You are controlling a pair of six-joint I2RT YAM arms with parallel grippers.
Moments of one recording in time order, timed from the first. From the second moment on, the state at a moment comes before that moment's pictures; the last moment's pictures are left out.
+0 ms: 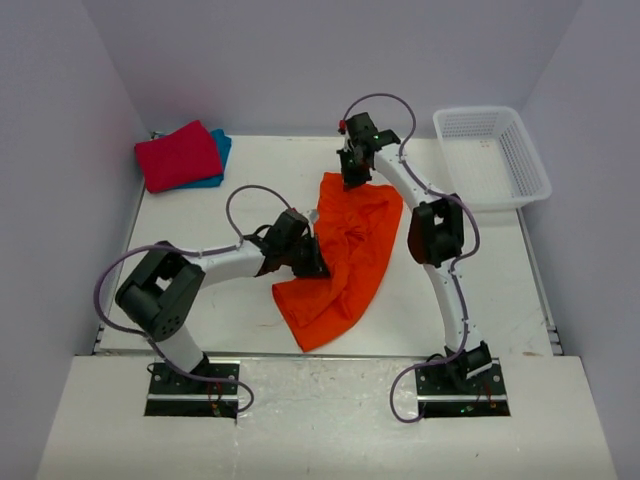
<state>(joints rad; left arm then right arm) -0.67 1.70 0.88 -0.07 0.32 -0.78 0.40 2.51 2.39 -0.95 -0.10 0.23</state>
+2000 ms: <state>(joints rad) -0.55 2.39 1.86 -0.27 0.30 -0.34 0.70 0.96 0.88 -0.81 -0.20 0.58</state>
